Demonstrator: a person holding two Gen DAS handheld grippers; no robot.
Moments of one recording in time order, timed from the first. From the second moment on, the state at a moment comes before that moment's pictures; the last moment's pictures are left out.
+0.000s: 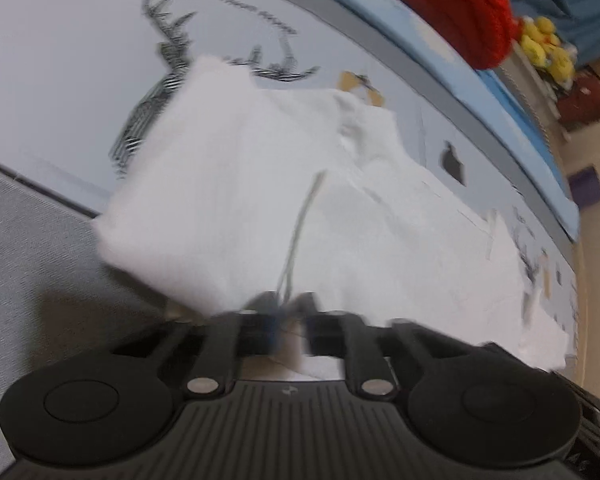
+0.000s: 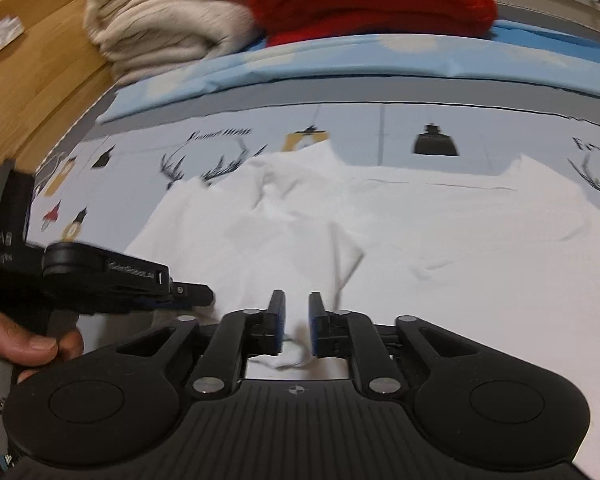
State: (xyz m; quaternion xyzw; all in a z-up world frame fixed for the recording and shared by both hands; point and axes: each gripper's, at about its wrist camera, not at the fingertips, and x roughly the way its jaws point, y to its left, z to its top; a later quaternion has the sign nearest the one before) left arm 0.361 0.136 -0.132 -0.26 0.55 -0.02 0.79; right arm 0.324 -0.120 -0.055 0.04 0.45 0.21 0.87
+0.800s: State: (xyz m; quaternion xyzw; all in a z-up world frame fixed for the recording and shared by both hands) left arm 0.351 0.087 -0.070 -0.30 0.43 -0.30 0.80; right arm 0.307 -0.109 -0.044 -0.09 0.36 0.18 0.91
